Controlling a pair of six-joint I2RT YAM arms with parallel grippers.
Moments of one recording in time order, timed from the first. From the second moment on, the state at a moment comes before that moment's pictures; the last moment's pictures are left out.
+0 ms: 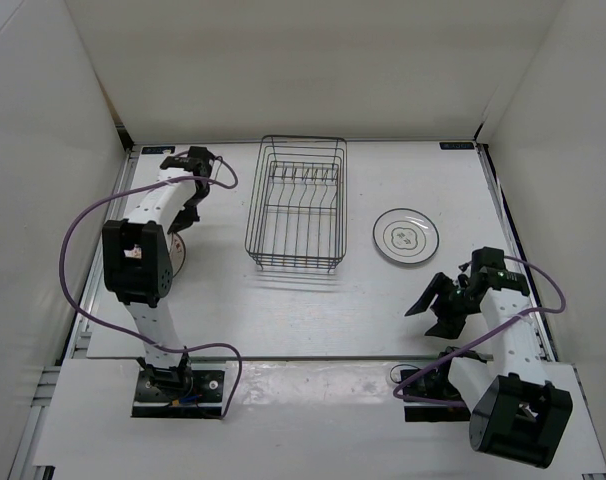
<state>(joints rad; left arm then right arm) -0.13 1.89 1.58 -1.09 -0.66 -0.34 -0.19 0.93 0.61 -1.11 -0.44 0.41</state>
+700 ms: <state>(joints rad) -0.09 1.89 1.58 -1.11 -0.64 -0.38 -0.20 1.00 0.71 -1.11 -0.43 0.41</state>
